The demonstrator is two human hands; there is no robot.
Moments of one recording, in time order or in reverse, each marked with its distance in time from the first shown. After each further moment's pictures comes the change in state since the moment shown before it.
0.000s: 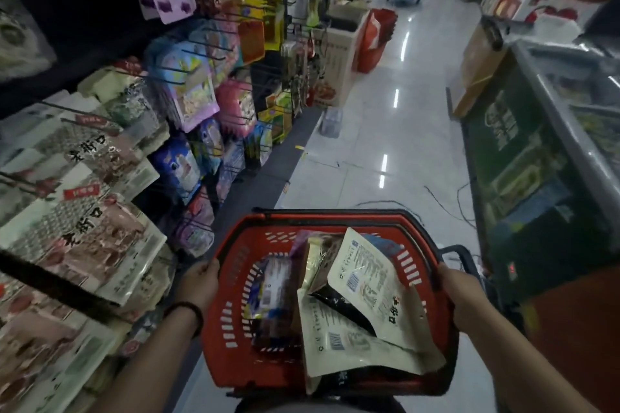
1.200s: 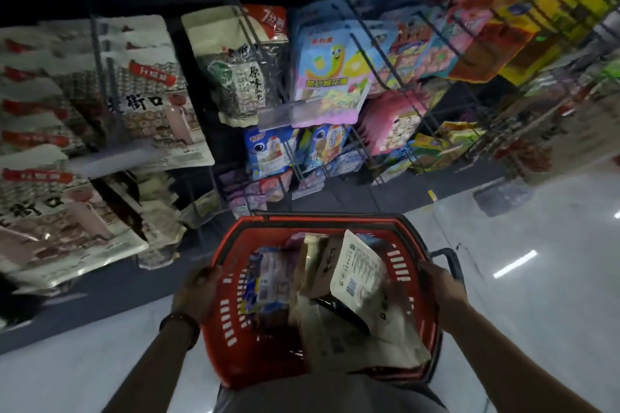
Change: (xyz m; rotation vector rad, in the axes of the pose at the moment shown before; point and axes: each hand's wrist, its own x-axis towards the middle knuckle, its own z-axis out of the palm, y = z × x) left_hand 0.193 0.024 0.111 -0.527 0.449 -0.550; right_hand 0.246 -0.375 0.384 -0.467 -0.621 -0.233
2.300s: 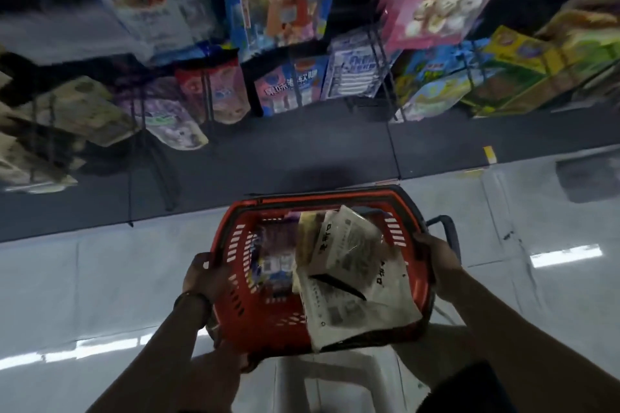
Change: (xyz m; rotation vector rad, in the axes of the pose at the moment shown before) left_hand 0.163 -0.118 0.372 -0.063 0.180 -0.336; right_hand 0.433 0.102 0.018 -0.160 -0.293 0.116
